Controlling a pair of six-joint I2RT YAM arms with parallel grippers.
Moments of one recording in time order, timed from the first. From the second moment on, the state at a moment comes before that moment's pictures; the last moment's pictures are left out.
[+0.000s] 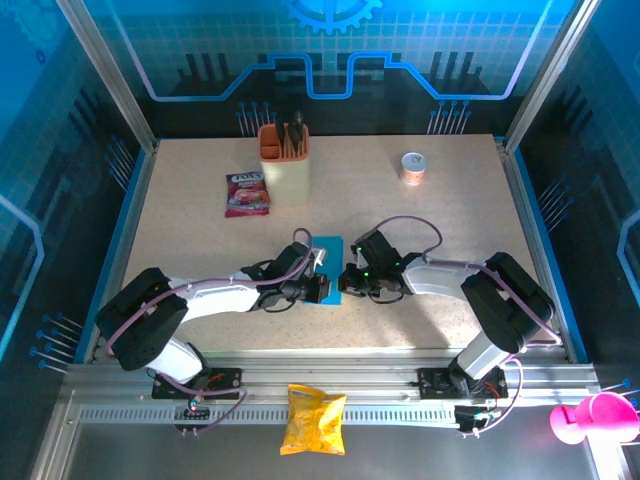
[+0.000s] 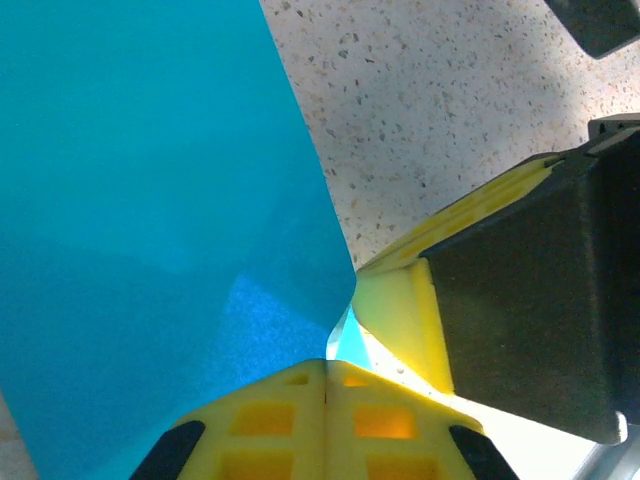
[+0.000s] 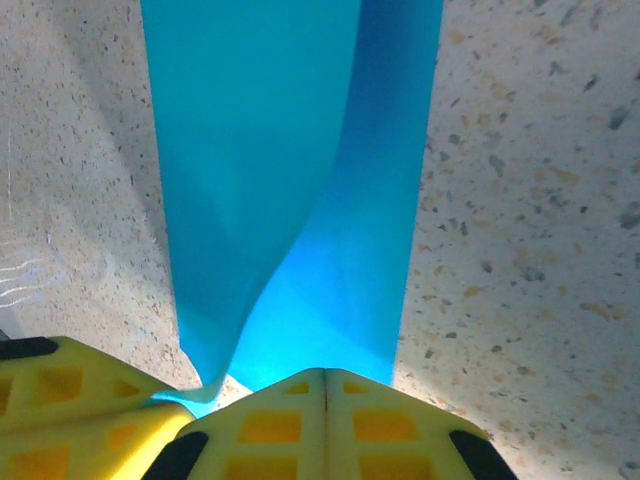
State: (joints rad) left arm -0.78 1.52 0.67 0.00 0.17 -0.64; right arm 0.67 1.61 0.73 -0.11 -0.37 0.85
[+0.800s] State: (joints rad) left arm -0.71 1.62 0.81 -0.15 0.24 -0.49; right arm 0.68 1.68 0.74 -0.08 -0.36 0.86
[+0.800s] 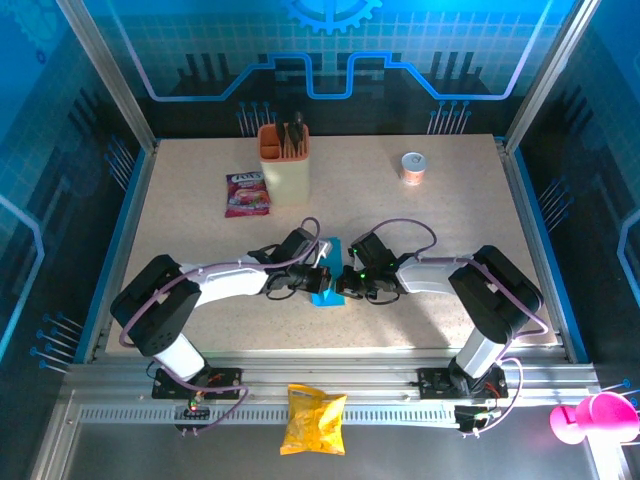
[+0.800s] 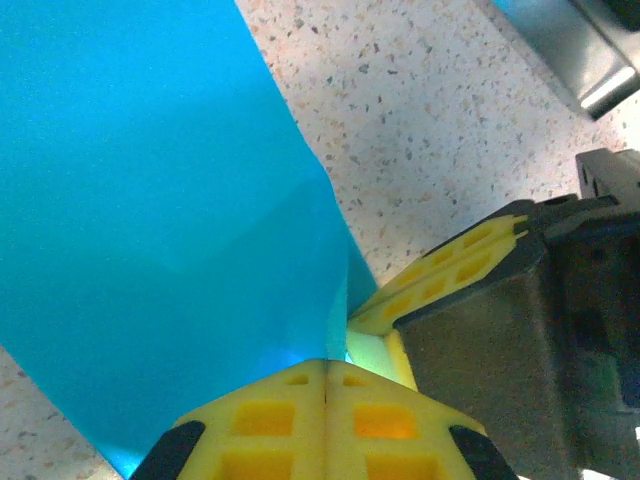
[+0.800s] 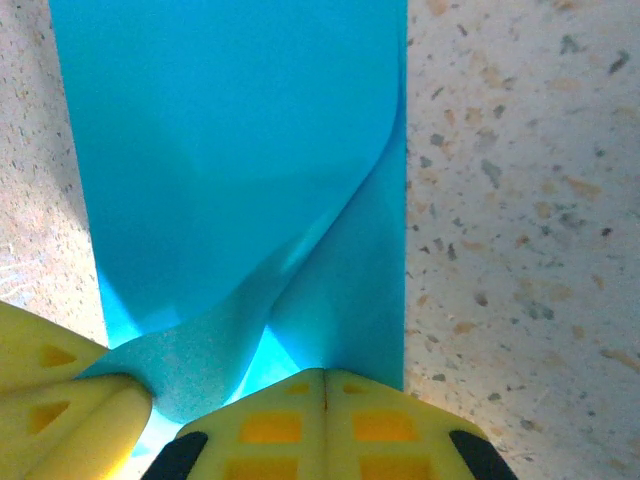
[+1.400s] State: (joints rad) left arm -0.69 1.55 0.77 -0.17 0.25 -0.44; right arm 0.68 1.68 0.74 -0.09 -0.37 0.86
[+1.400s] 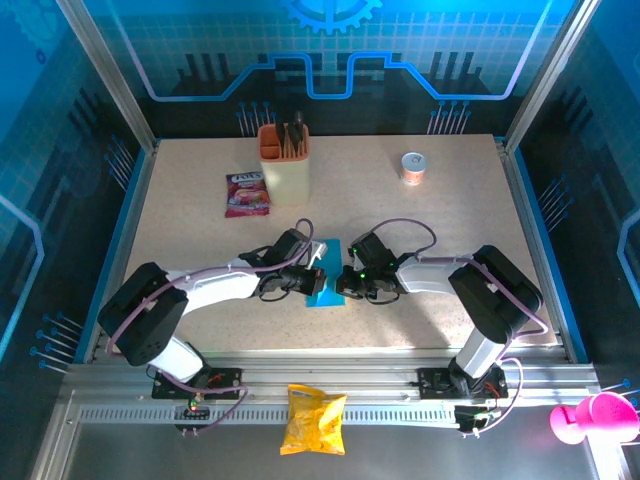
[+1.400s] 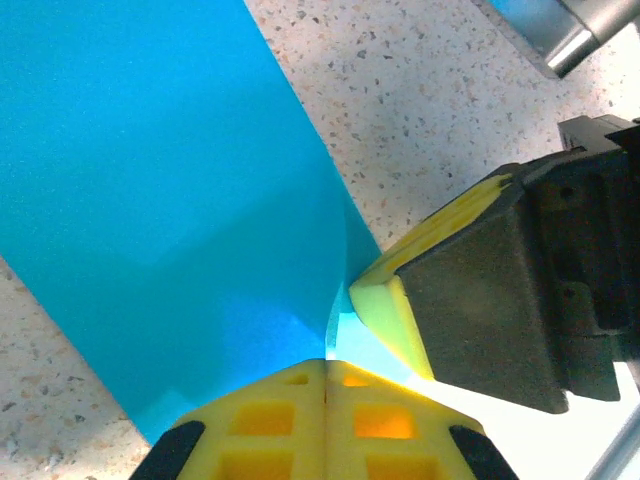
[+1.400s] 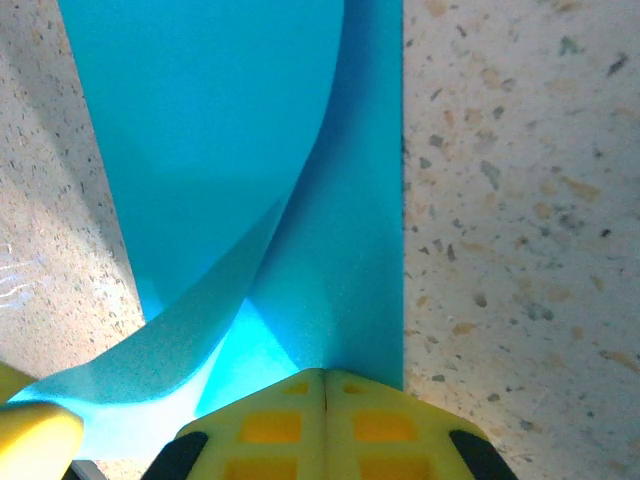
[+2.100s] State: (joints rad) left arm -0.69 1.59 0.77 -0.17 0.25 -0.43; right arm 0.57 1.70 1.09 -0.31 -0.42 0.68
